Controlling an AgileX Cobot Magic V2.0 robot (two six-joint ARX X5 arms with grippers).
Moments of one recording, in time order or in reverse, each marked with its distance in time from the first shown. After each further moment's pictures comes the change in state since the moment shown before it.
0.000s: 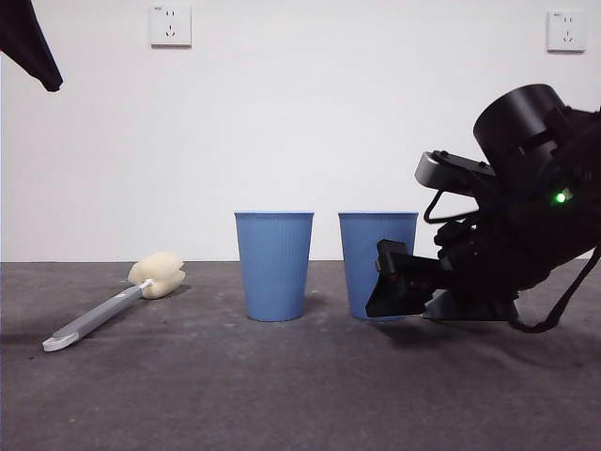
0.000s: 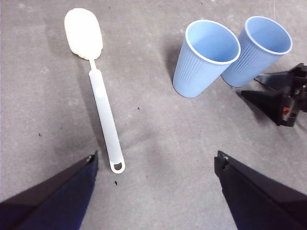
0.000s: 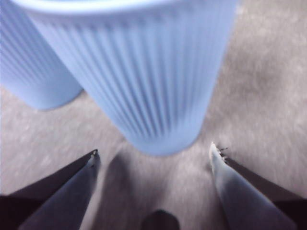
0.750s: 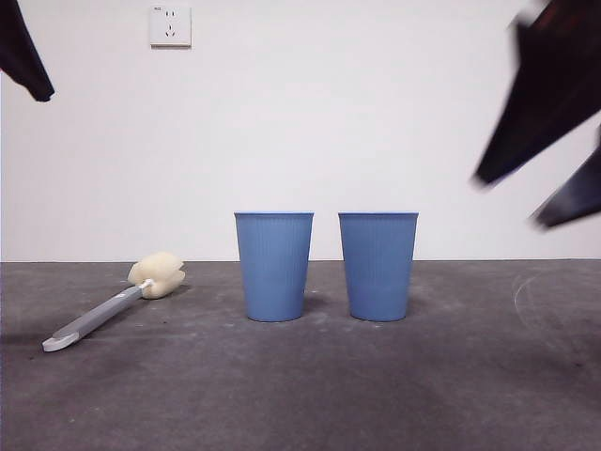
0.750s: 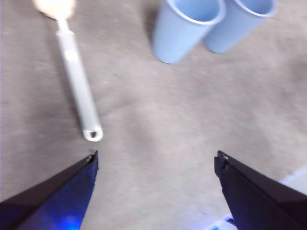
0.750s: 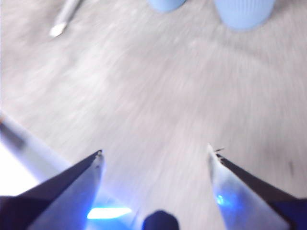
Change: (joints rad) left arm 0.000 0.000 0.000 -0.102 0.128 0.000; right arm 0.000 -0.912 0.066 -1.299 -0.249 0.039
